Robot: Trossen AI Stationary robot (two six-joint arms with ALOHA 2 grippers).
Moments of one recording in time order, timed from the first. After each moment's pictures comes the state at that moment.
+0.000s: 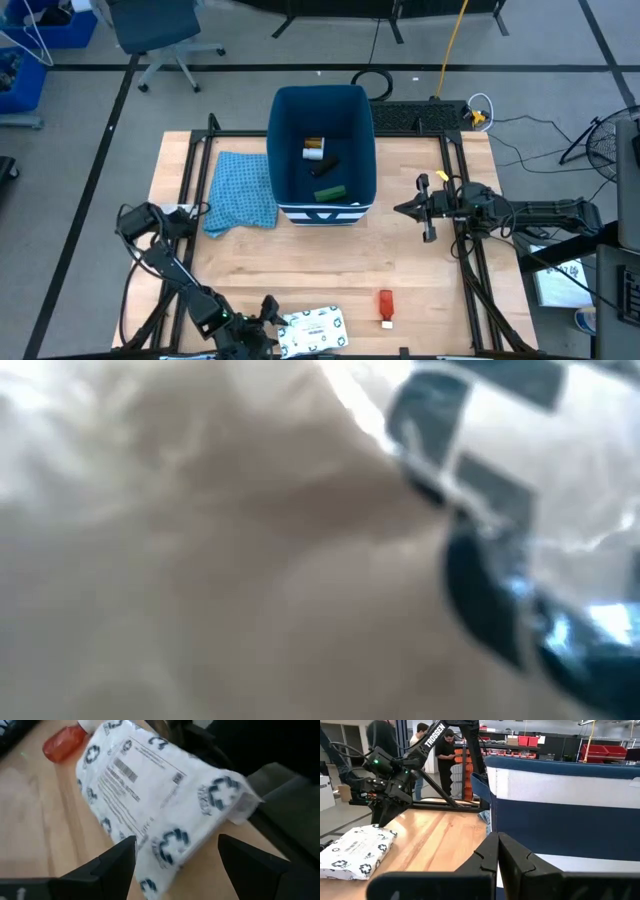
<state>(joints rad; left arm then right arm) -0.93 1.88 1.05 -0.02 -0.52 -0.03 -0.11 0.37 0.08 0.32 -0.16 -0.04</state>
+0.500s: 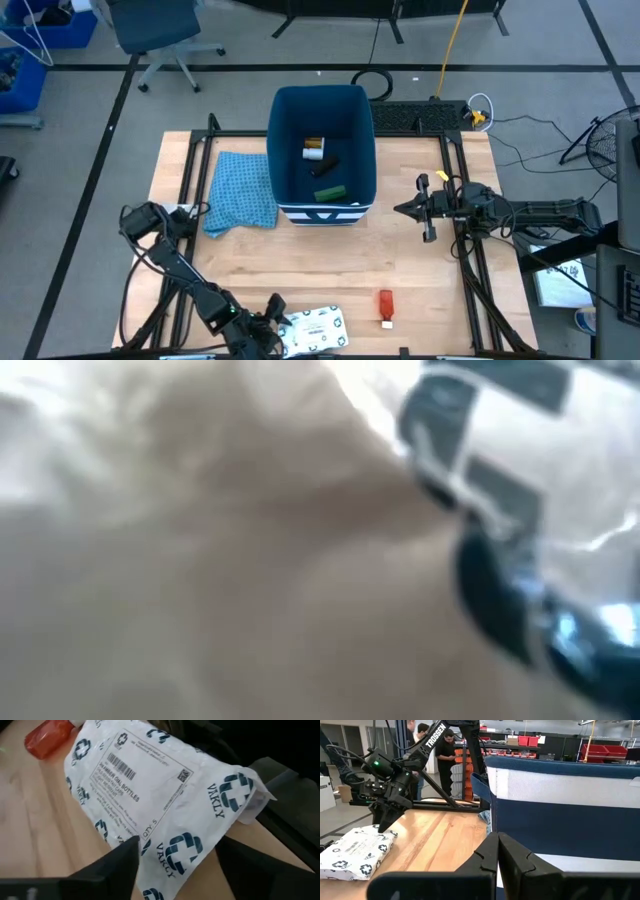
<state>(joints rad) -0.87 1.89 1.06 -0.03 -0.42 0.01 -0.11 0.37 0.08 0.32 -0.16 -0.03</state>
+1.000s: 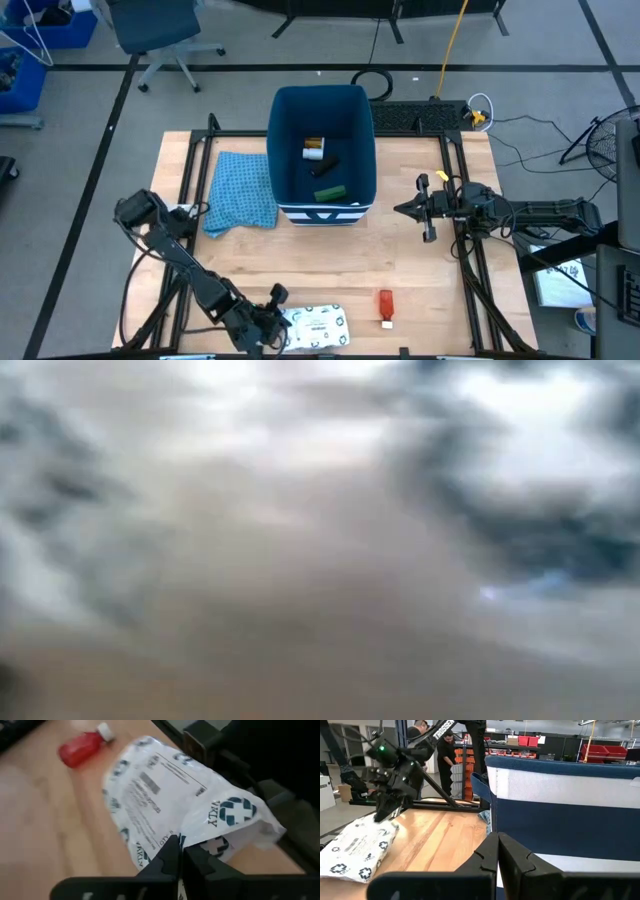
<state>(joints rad) -0.82 1.78 1.06 -0.06 -0.39 0.00 -0.11 0.37 0.08 0.32 -0.16 -0.04</state>
